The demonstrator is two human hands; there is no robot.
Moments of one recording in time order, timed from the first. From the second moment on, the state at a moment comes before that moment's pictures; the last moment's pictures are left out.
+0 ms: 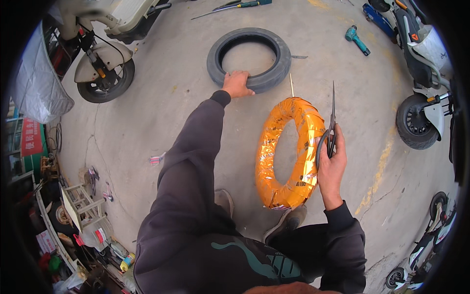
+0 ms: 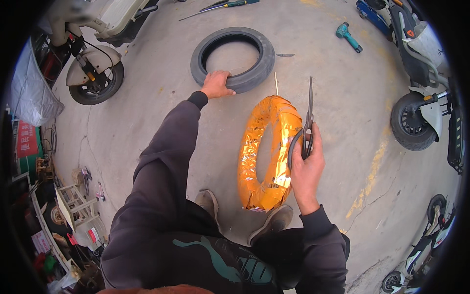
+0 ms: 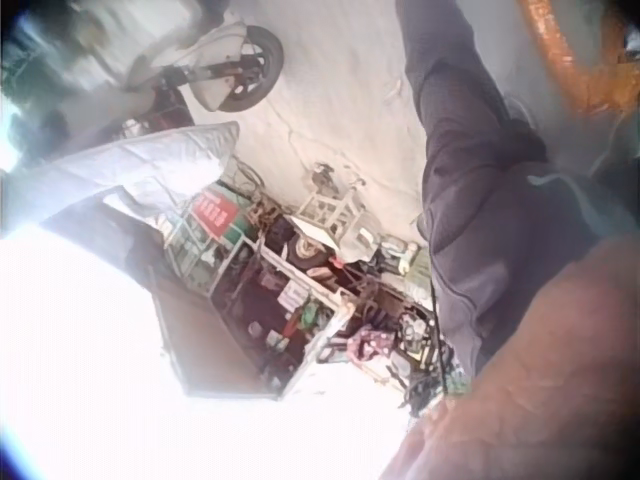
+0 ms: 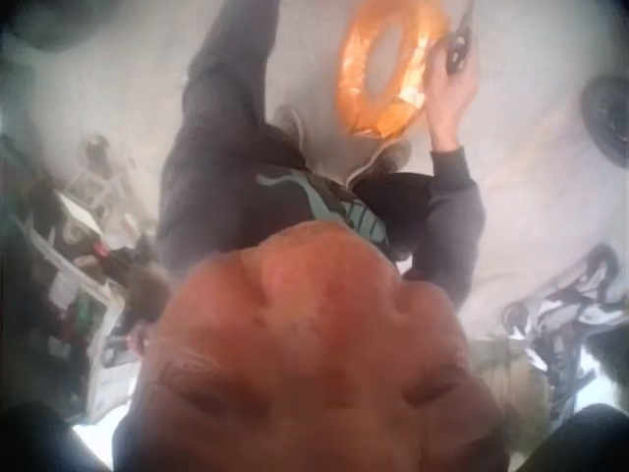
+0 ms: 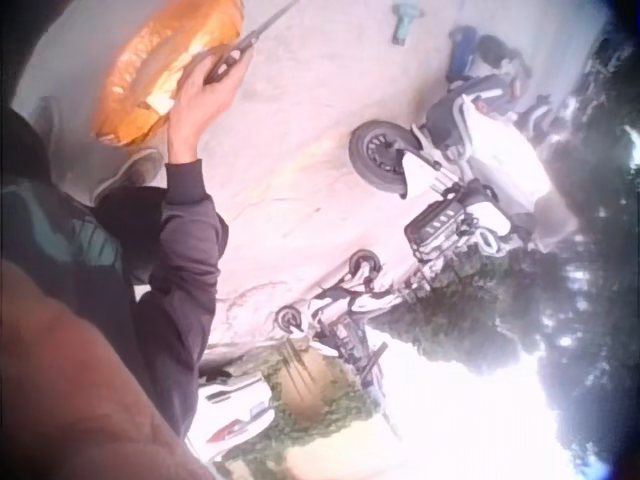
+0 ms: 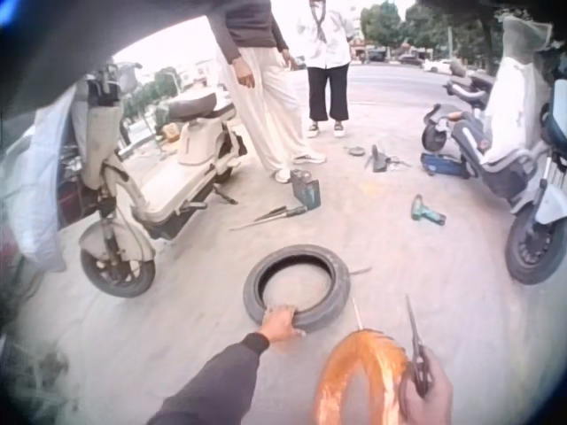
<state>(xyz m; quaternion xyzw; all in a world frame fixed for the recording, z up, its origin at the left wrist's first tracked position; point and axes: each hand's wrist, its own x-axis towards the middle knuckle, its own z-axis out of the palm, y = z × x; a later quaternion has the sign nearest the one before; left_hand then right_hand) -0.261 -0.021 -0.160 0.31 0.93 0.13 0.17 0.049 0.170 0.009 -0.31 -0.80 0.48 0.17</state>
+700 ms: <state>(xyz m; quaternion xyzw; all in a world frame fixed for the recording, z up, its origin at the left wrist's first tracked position) -0.214 -0.191 0.027 0.16 0.79 0.48 0.34 0.051 0.175 0.005 -0.22 -0.86 0.44 0.12</state>
